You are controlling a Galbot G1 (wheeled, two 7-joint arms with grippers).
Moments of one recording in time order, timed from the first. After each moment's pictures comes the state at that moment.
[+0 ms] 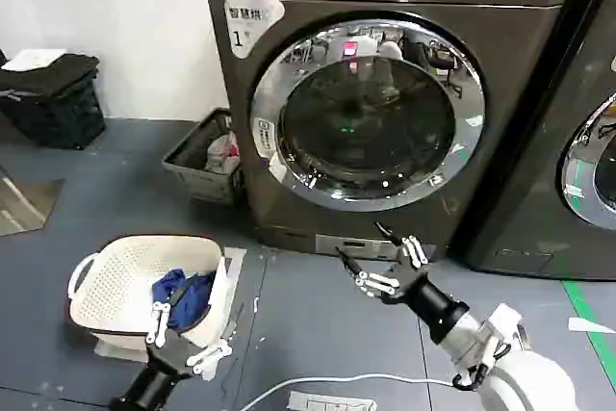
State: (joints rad) left arm 1.87 -1.56 -0.81 -2.35 0.08 -0.30 0.56; right arm -1.33 1.10 0.50 2.24 0.54 -0.21 -0.32
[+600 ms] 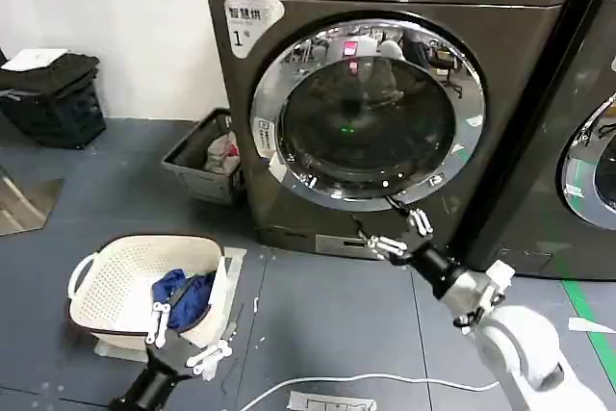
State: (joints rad) left arm 1.87 -1.56 -0.81 -2.36 0.08 -0.30 0.56; right arm -1.04 1.00 0.40 1.99 0.60 -0.18 -0.35
